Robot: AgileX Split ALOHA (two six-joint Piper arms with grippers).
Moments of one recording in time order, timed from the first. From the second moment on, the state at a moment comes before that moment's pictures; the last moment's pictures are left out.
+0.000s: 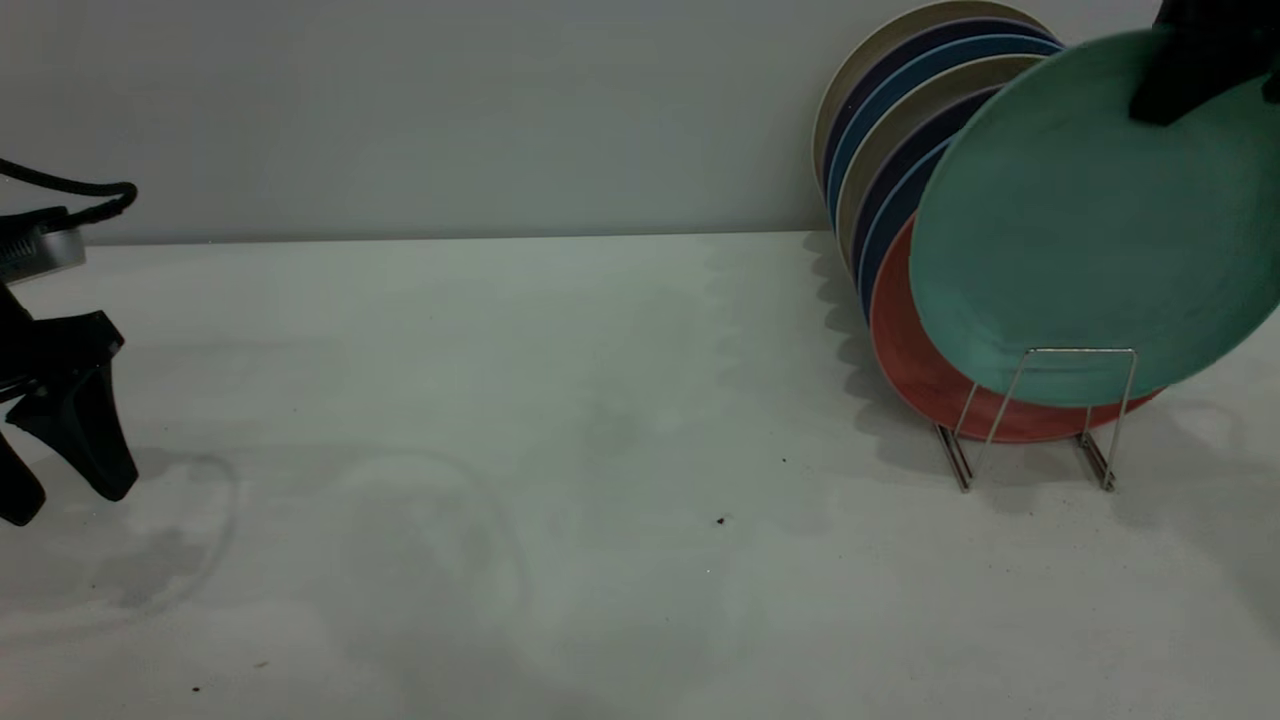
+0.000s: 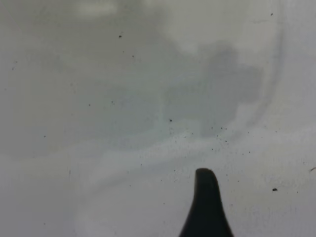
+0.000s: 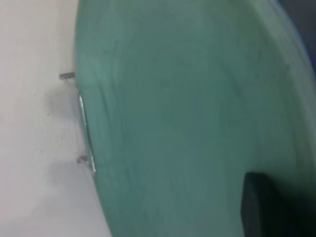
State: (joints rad) left arm 0.19 2.07 -1.14 -0.35 0.69 0.34; right arm 0.04 1.86 -1.39 0.30 0.68 -1.58
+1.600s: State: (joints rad) left arm 0.19 1.43 -1.07 -0.23 1.03 0.28; right arm 0.04 1.43 -1.24 0.14 1.22 -0.08
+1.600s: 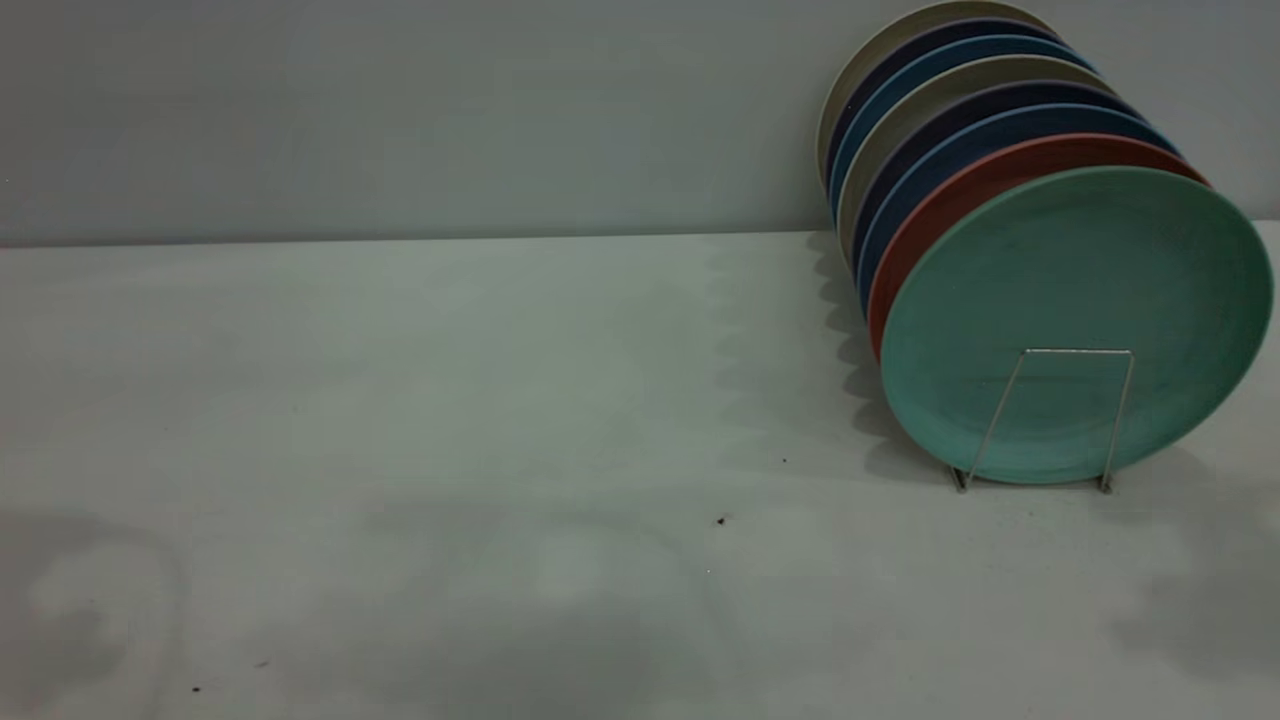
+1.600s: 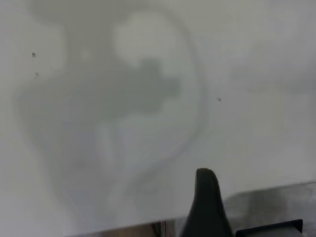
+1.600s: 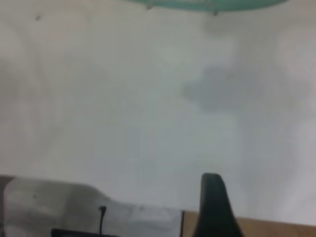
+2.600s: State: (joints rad) left arm 0.16 0.07 -0.53 -0.19 1.17 0.11; right arm 0.04 0.25 -0.53 0.10 1.24 -0.14
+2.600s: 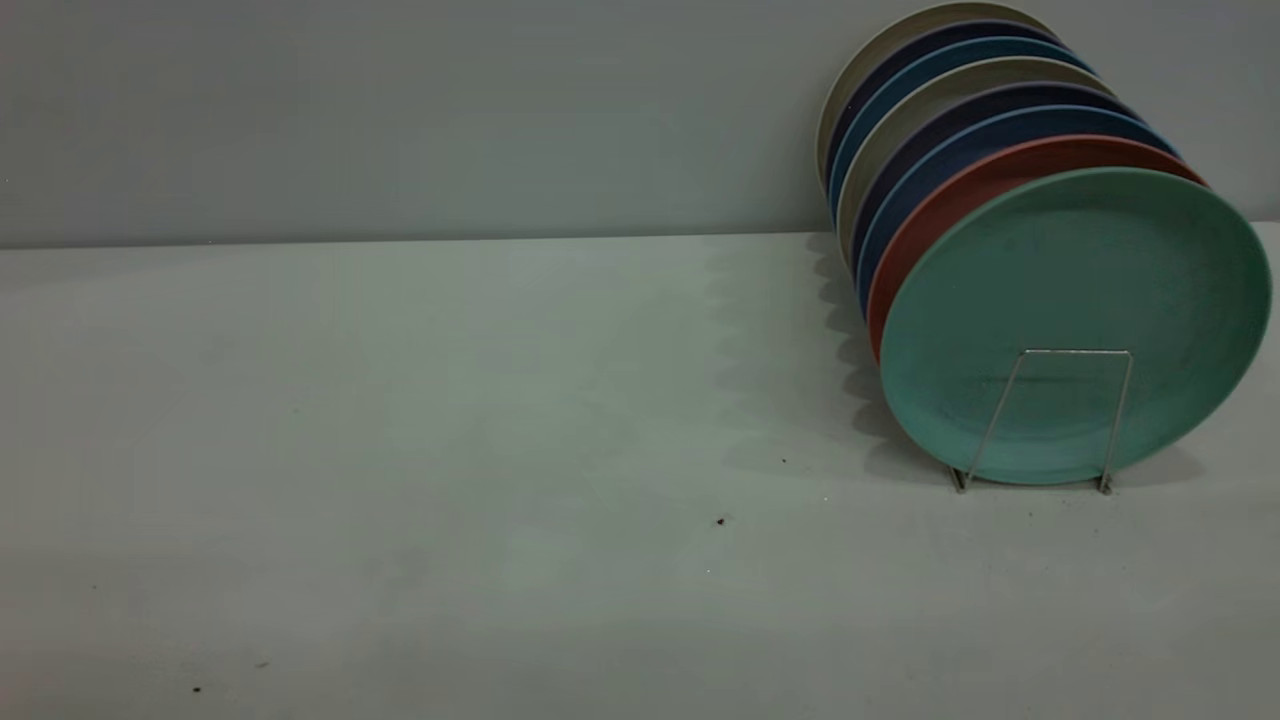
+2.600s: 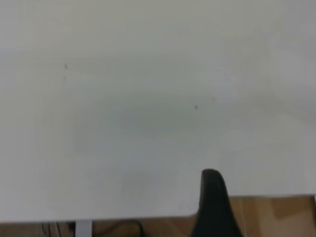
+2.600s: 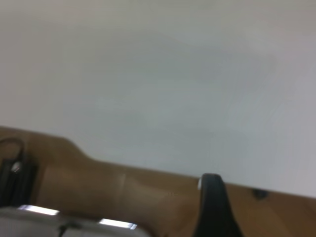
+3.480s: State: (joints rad) left arm -0.05 -0.01 -0.49 -0.09 1.14 0.12; right arm 0.04 0.15 -0.48 0.08 1.14 -0.16
